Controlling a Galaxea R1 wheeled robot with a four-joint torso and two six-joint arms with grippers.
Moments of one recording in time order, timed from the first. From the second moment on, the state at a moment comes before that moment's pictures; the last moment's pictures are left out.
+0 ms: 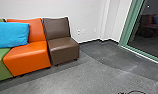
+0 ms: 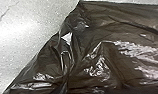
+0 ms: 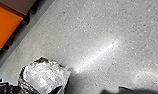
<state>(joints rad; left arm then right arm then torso) 0.85 2.83 -2.48 -0.34 0.35 0.10 -0.79 2.31 -1.73 0.30 -0.18 0.06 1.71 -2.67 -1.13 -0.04</state>
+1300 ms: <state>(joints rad) 0.80 2.83 -2.48 -0.36 0.32 0.10 -0.78 2.33 -1.74 0.30 -0.17 0.06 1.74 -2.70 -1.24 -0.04</state>
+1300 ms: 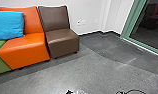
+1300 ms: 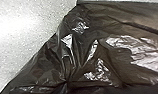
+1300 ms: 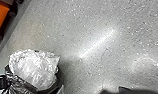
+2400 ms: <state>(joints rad) 0.78 2.84 -2.52 -0.37 0.30 0.10 -0.78 2.35 -1.75 0.30 -0.16 0.06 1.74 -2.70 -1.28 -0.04</state>
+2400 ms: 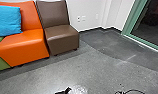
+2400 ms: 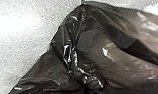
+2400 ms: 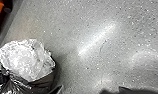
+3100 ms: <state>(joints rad) 0.78 2.84 -2.52 -0.37 0.30 0.10 -0.78 2.35 -1.75 0.30 -0.16 0.06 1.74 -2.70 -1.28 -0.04</state>
